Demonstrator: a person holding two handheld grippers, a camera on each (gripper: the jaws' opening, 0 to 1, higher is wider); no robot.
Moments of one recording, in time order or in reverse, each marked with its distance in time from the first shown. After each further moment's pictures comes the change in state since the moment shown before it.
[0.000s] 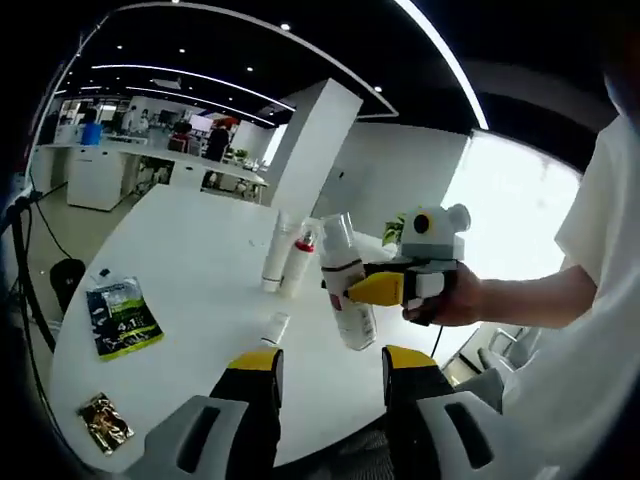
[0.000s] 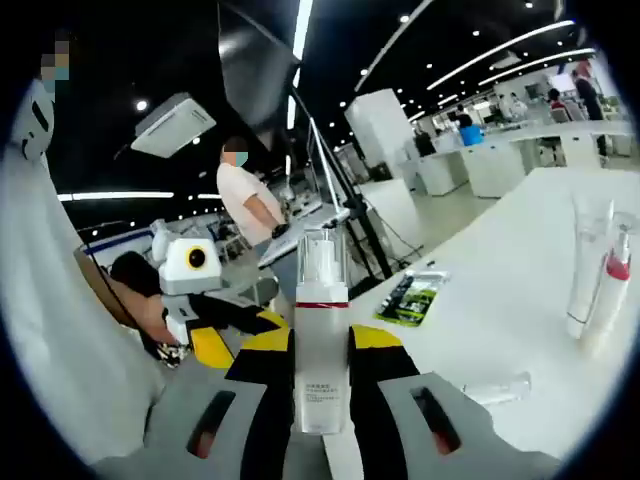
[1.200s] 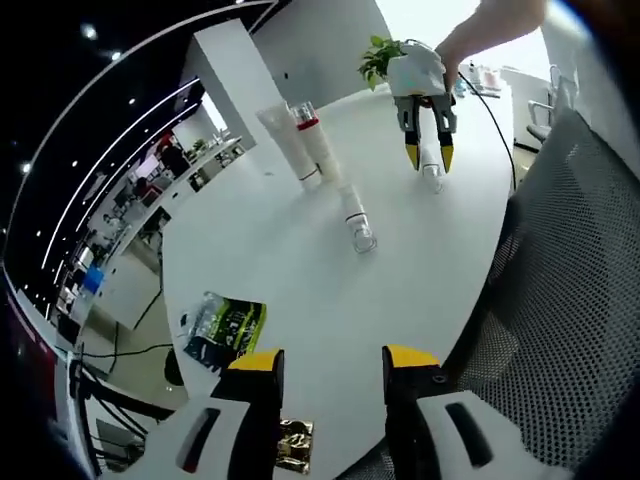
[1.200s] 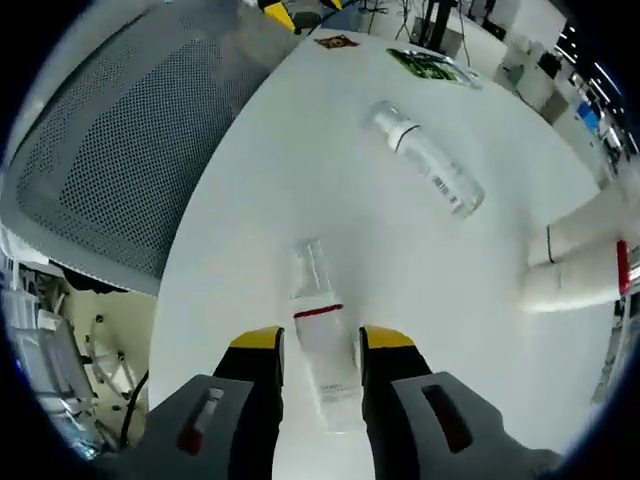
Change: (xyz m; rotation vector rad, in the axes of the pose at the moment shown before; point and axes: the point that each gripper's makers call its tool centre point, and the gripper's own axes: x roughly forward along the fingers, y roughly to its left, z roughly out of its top) left arm -0.032 0.132 -0.036 0.702 0.441 0.429; right arm -0.169 -0.164 -0.168 -0.684 1.246 -0.019
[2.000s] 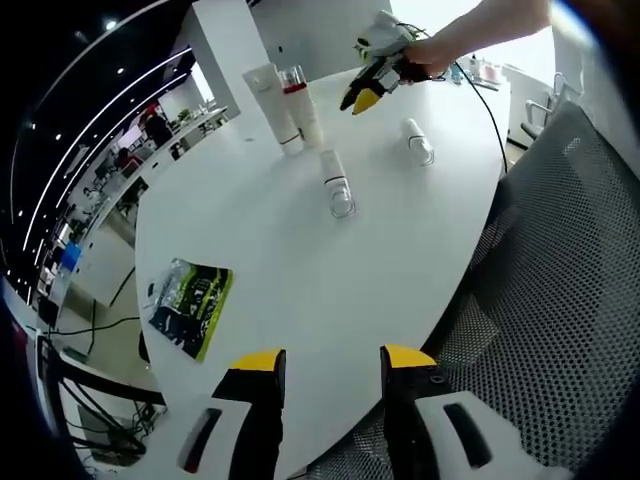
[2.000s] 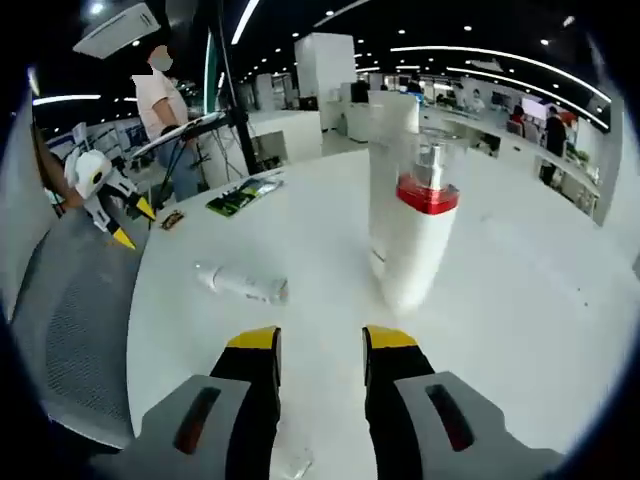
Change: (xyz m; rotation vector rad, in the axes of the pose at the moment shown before) left arm 0.020 -0.025 -0.042 0.043 0.157 -0.144; right arm -0.064 -0.090 0.030 0.611 -0.597 -0.230
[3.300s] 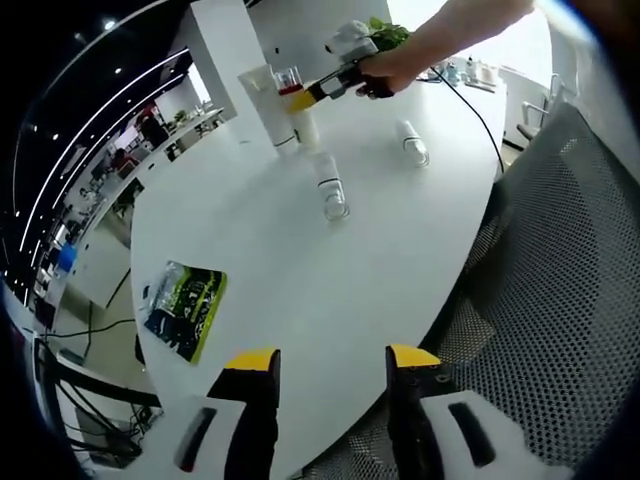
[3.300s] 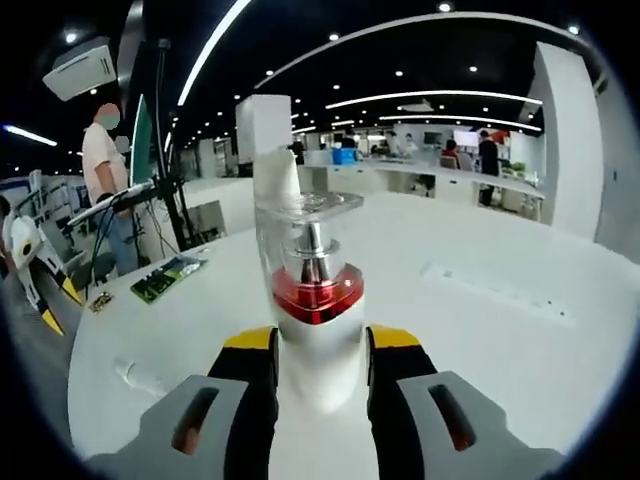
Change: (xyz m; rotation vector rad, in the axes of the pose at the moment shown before) left arm 0.002 -0.005 0.002 0.005 -0.002 -0.016; right arm 0.021 -0.109 0.065 0.151 -0.373 -0.358
